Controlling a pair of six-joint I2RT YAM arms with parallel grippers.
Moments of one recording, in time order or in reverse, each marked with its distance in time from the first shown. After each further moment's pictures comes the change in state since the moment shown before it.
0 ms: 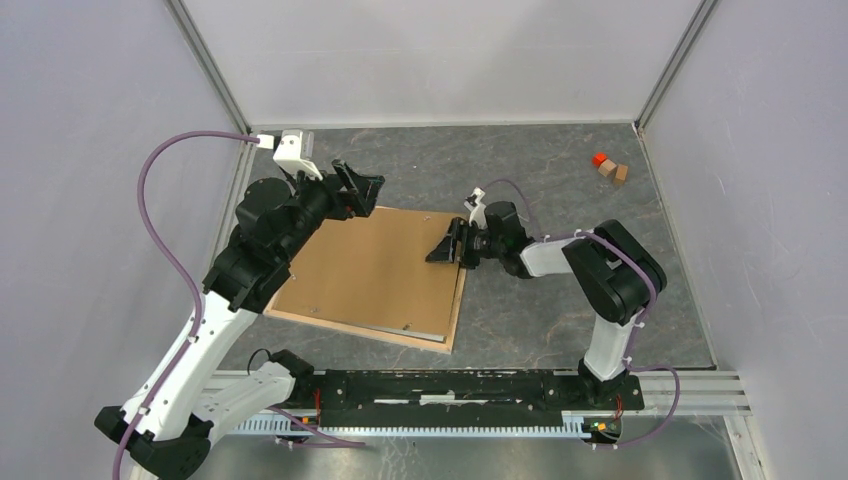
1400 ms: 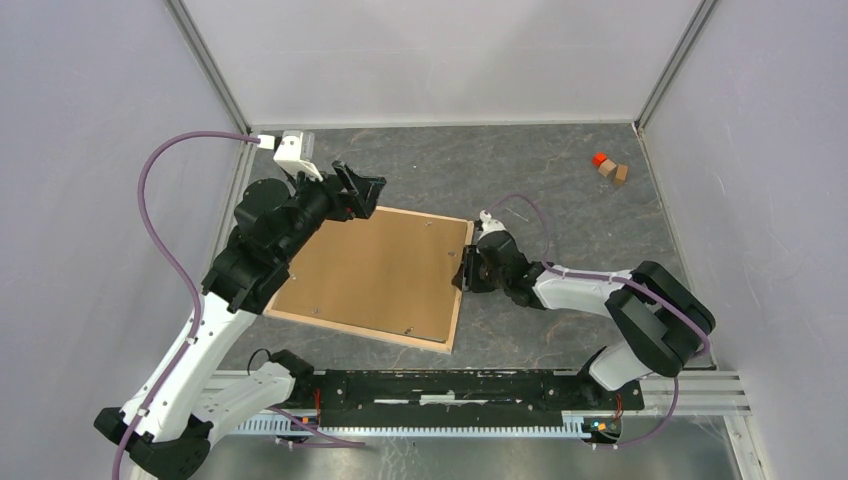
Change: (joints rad) left arm 0.000 -0.006 0.000 0.000 0.026 -0.001; right arm 0.190 -0.331 -0.139 -0.391 0.574 -0.207
